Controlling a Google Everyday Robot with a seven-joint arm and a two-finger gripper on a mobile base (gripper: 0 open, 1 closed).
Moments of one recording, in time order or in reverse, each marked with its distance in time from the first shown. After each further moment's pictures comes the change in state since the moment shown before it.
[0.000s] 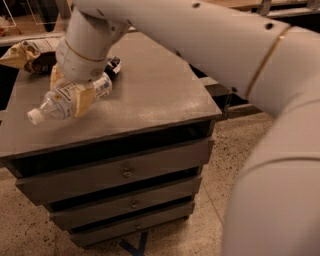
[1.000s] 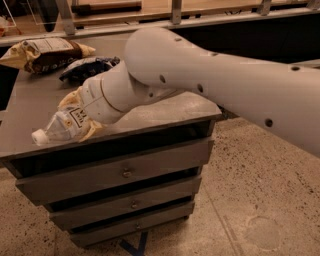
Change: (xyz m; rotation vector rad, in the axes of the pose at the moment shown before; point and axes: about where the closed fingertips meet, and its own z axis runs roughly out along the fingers) arm -0.022 0.054 -0.005 0.390 -0.054 -0.015
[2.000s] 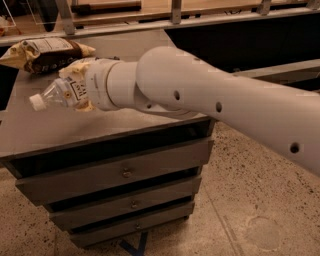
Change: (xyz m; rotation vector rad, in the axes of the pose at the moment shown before) arm 0.017 -0.065 -0.026 0.402 0.139 -0.106
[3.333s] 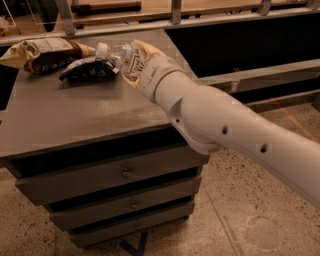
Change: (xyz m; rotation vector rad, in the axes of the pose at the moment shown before) arm 0.131 -0.035 -0.080 0.495 0.325 0.361
